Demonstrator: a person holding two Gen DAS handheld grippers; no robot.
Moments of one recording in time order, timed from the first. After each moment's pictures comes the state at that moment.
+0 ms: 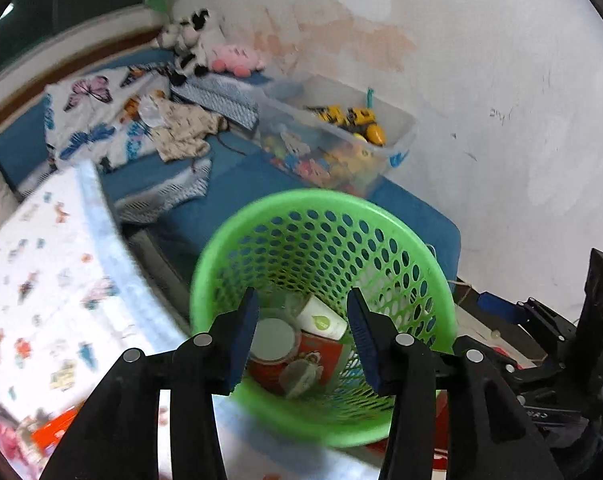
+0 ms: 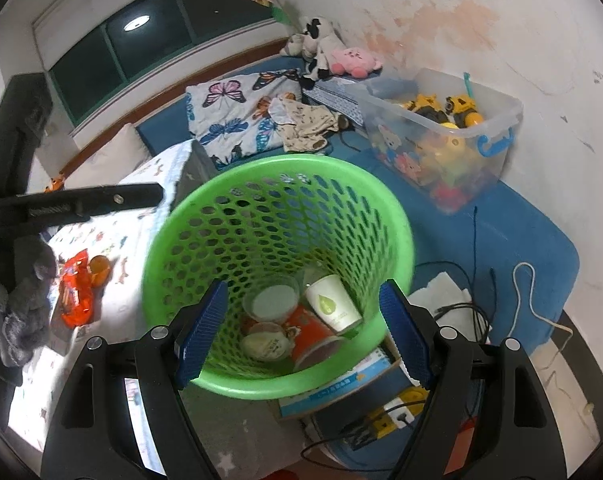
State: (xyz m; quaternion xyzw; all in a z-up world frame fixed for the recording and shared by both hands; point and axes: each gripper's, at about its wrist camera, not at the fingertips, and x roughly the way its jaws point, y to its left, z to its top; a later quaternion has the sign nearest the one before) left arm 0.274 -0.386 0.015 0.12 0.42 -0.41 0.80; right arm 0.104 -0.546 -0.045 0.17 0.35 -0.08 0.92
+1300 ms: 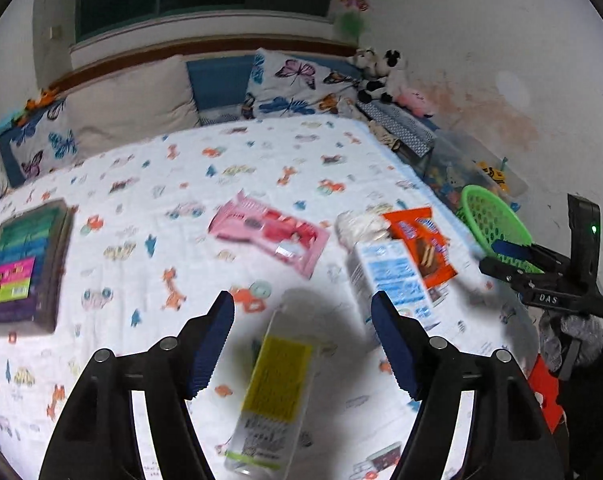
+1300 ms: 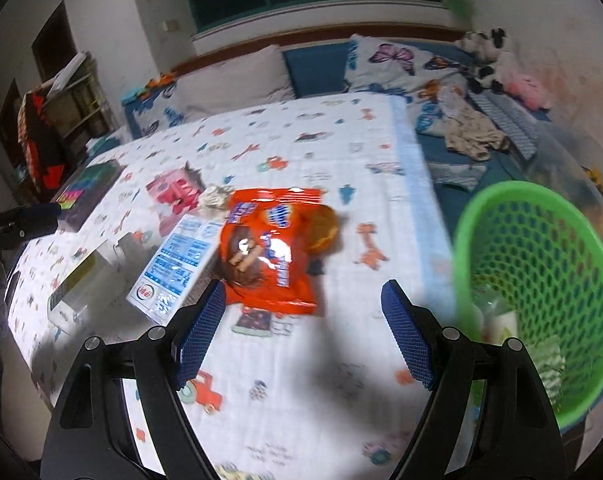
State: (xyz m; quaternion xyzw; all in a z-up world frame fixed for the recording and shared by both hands) left arm 0.219 0.015 0.014 0.01 0.42 -0.20 0.89; right arm 0.201 -0.302 -0.036 0.04 0.40 0.13 0.91
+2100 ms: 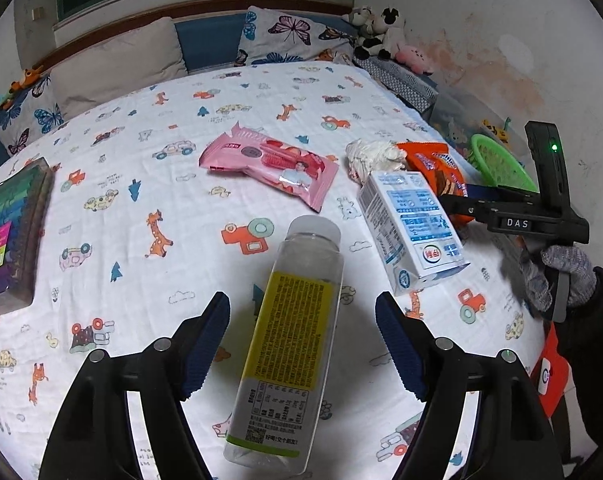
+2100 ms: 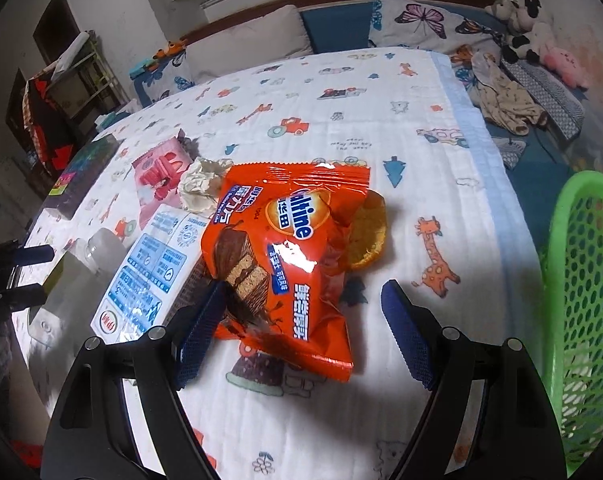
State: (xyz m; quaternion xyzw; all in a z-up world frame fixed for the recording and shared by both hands) left arm 0.220 0.014 -0.034 0.03 0.48 -0.21 0.85; right arm 0.262 -0.280 -0.085 0.05 0.45 0.17 0.87
